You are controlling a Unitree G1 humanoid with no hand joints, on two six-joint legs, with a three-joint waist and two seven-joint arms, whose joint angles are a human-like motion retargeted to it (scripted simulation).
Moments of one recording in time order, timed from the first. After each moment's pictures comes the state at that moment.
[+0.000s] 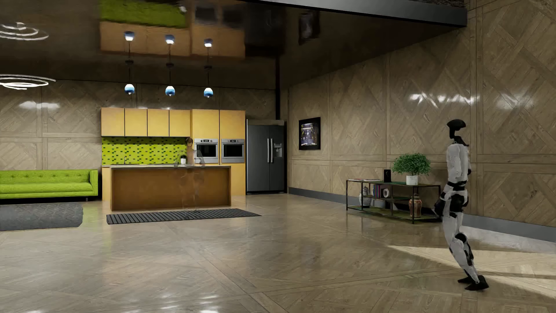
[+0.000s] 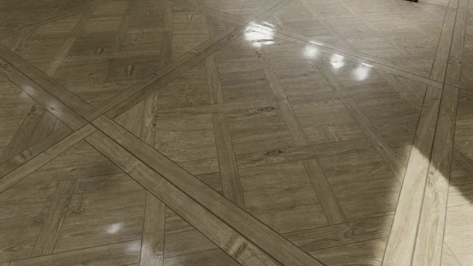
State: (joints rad) body -0.02 -0.07 0.03 0.09 0.19 0.08 0.00 0.00 -0.03 0.51 0.43 0.19 0.17 -0.18 -0.28 0.29 -0.31 0.00 0.00 -0.45 0.59 0.83 0.88 0.00 0.00 0.00 0.00 0.00 0.00
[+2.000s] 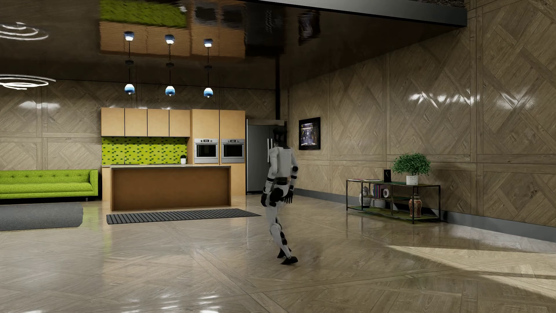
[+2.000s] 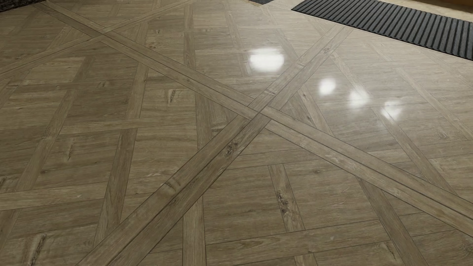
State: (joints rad) body 0.08 -0.35 -0.02 0.02 0.08 0.04 0.00 0.00 0.10 0.55 0.76 0.24 0.24 -0.24 0.30 0.37 -0.34 0.00 0.00 -0.47 0.64 0.85 0.91 0.00 0.00 0.00 0.00 0.00 0.00
